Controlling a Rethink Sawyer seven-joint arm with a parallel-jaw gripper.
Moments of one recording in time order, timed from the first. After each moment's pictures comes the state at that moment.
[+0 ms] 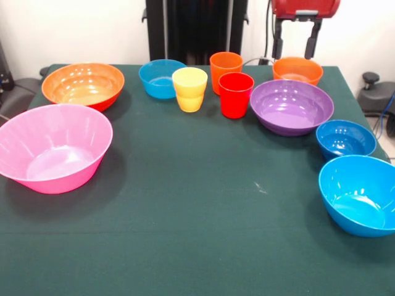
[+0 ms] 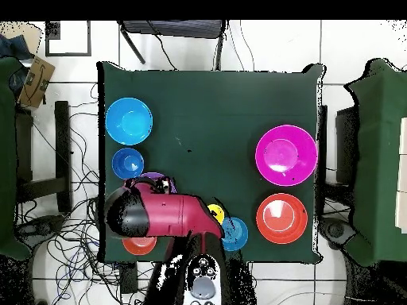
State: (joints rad) arm 0.00 -0.88 -0.02 1.96 0.03 0.31 1.67
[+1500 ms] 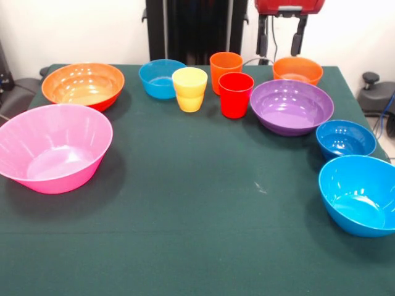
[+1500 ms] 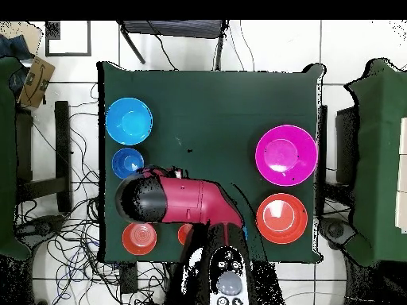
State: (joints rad) arm -0.09 -0.90 0.02 1.90 0.02 0.45 1.67
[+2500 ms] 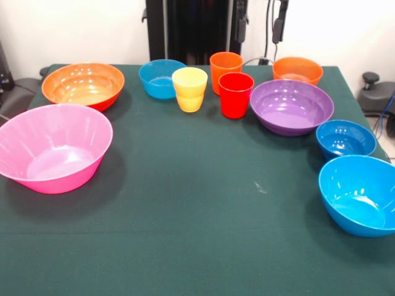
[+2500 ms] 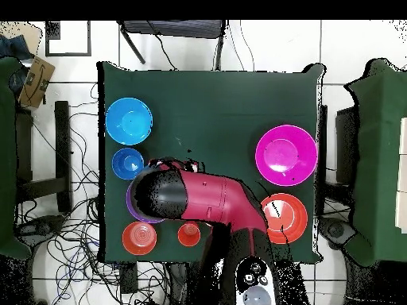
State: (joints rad) arm -0.16 -0.96 0.02 1.87 0.02 0.50 1.67
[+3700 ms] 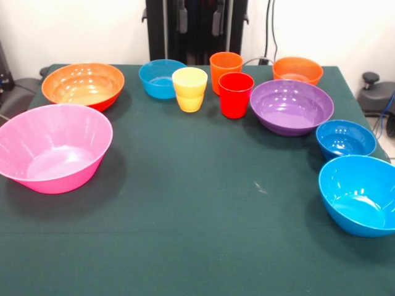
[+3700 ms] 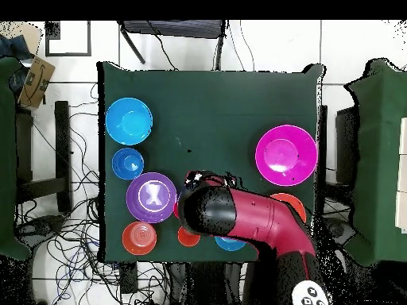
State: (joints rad) arm -0.37 -1.02 0.09 1.99 -0.08 0.46 1.67
